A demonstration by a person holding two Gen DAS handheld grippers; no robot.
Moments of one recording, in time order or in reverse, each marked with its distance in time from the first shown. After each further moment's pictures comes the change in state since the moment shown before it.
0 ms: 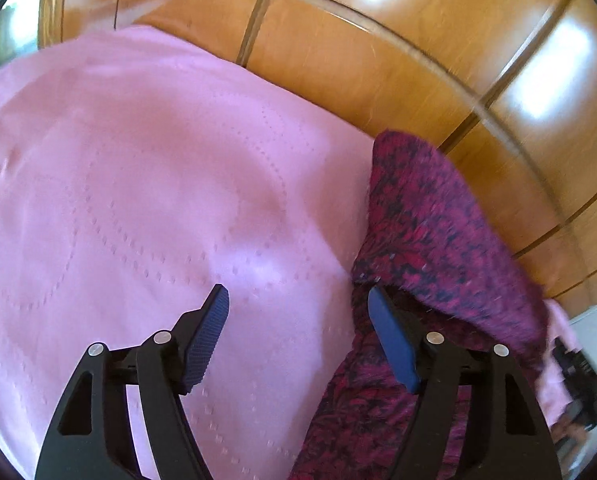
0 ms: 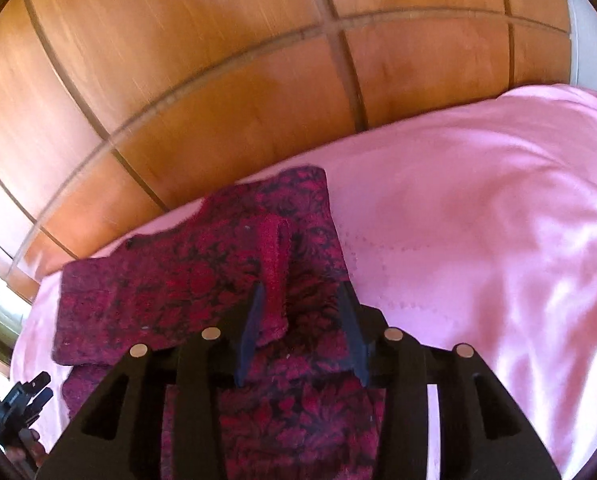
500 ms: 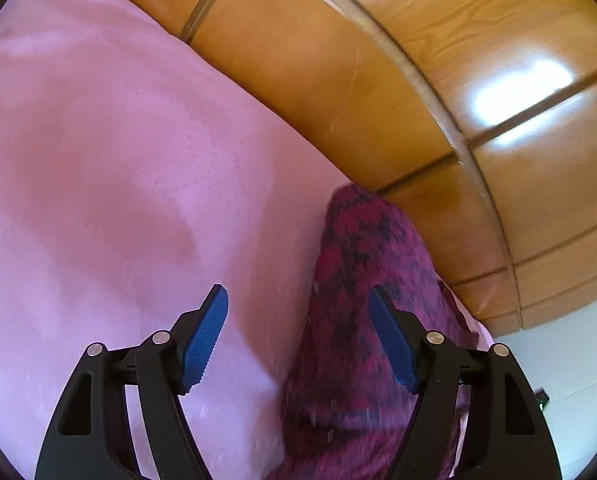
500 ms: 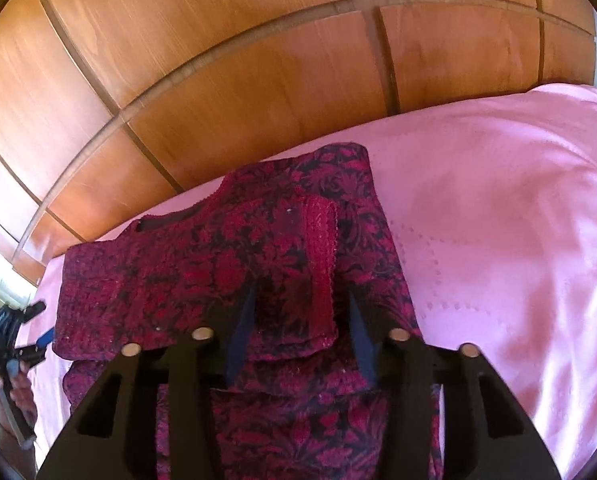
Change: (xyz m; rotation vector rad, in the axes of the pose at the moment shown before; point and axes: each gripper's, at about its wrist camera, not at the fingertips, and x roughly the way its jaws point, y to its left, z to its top) left arm 0.070 -0.007 0.079 -0.107 0.122 -0.232; right arm 0.048 0.027 -0.001 -0.043 0.082 0.036
